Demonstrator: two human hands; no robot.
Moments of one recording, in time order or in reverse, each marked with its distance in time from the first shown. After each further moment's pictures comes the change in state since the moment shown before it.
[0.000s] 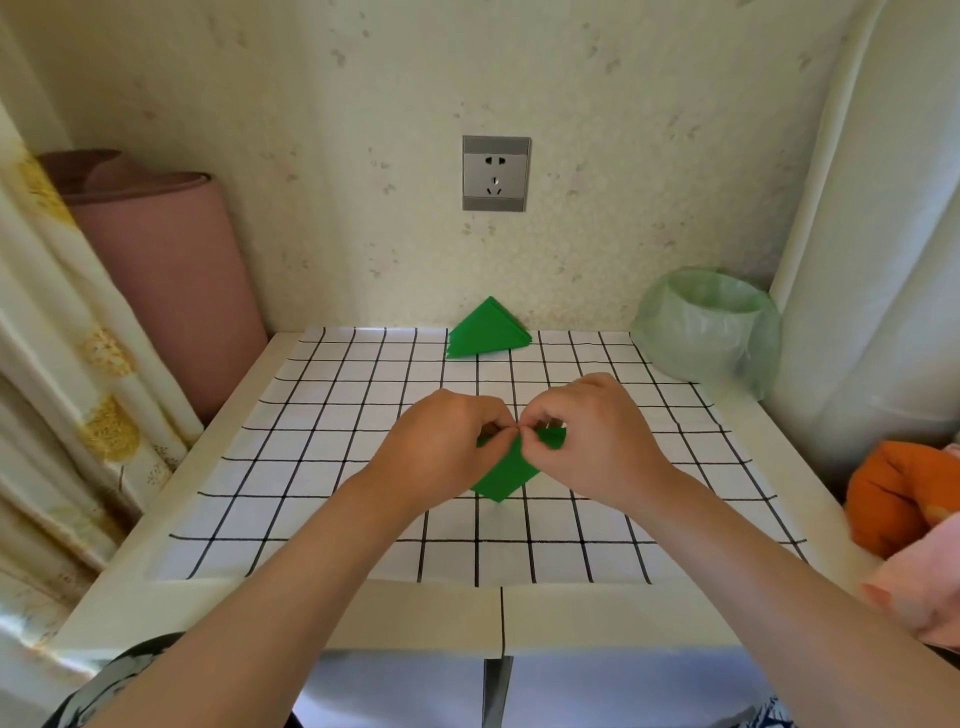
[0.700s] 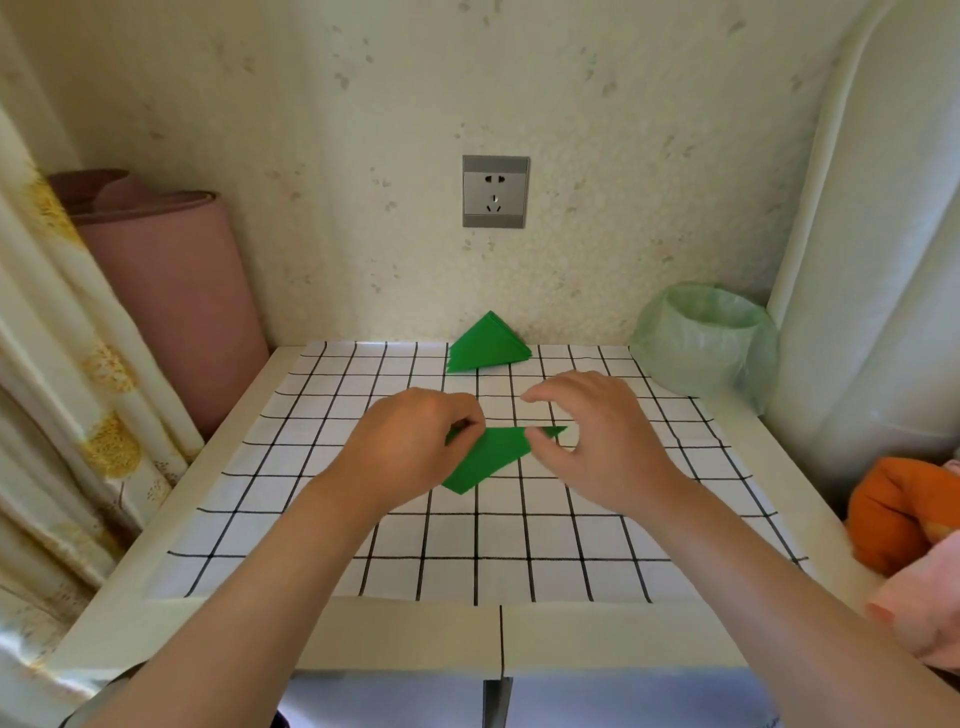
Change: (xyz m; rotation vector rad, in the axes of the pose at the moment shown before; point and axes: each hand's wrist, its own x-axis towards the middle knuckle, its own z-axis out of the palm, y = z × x) left_hand 0.000 -0.019 -0.023 0.161 0.046 0.005; right_hand 0.001 0.012 -0.004 0.013 0.056 0.002
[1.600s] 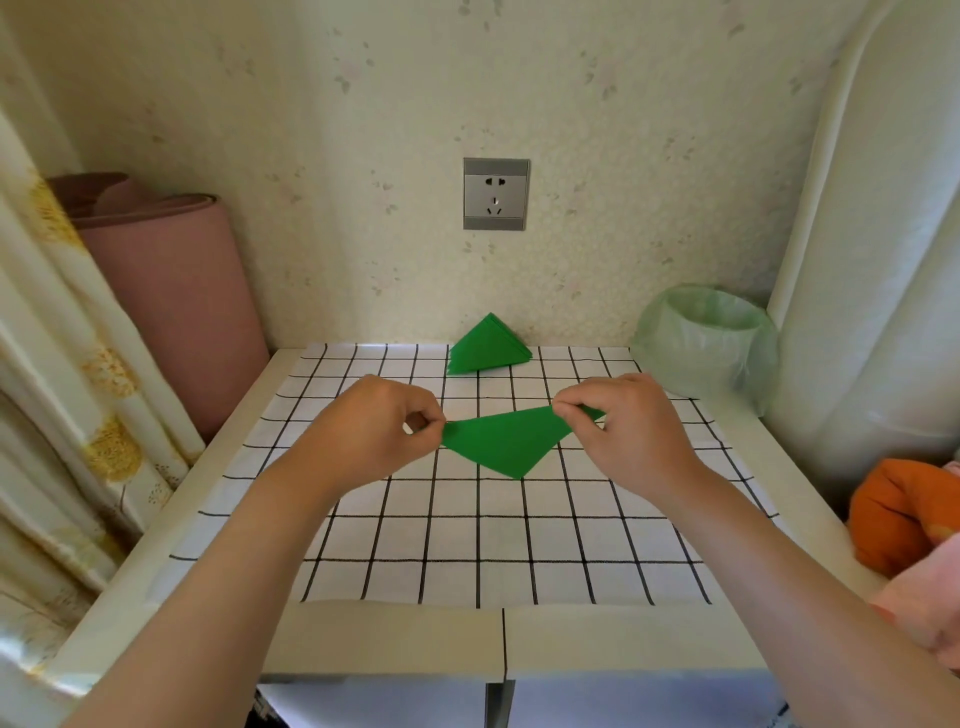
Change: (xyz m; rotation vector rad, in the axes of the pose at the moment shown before) left_hand -0.001 -0.027 -0.022 -0.197 -0.050 -0.107; right_hand 0.007 0.023 -0.008 0.024 0.054 0.027
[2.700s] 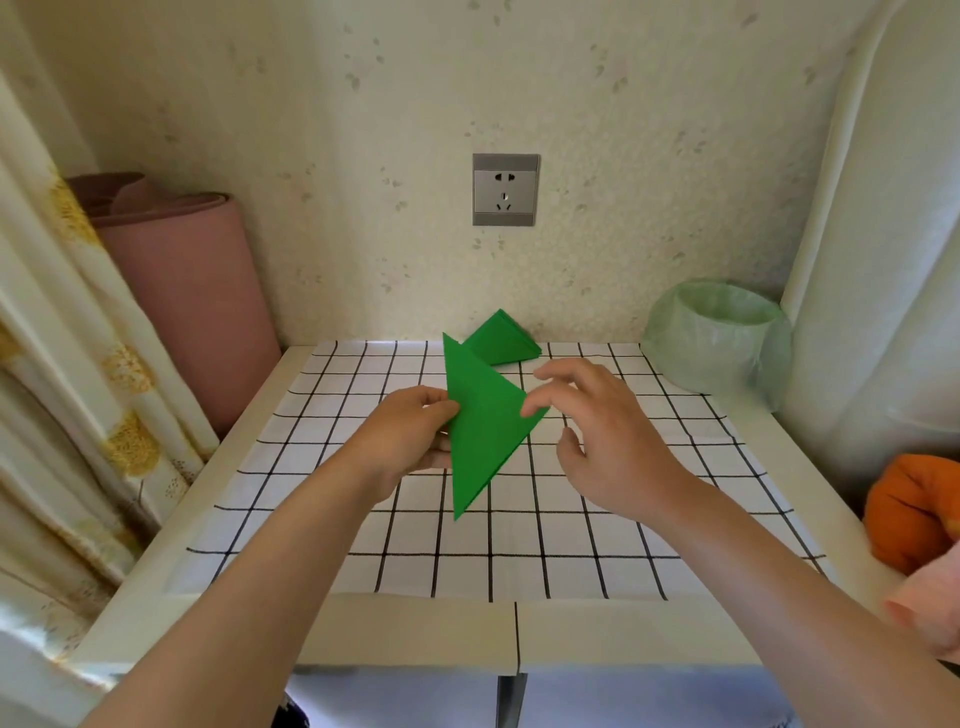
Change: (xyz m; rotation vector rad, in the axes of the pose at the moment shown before) left_hand 0.008 0.016 0.023 -0.964 -0.097 -0.619; right_hand -0.010 -0.029 0.009 0.013 -0.102 -0.092
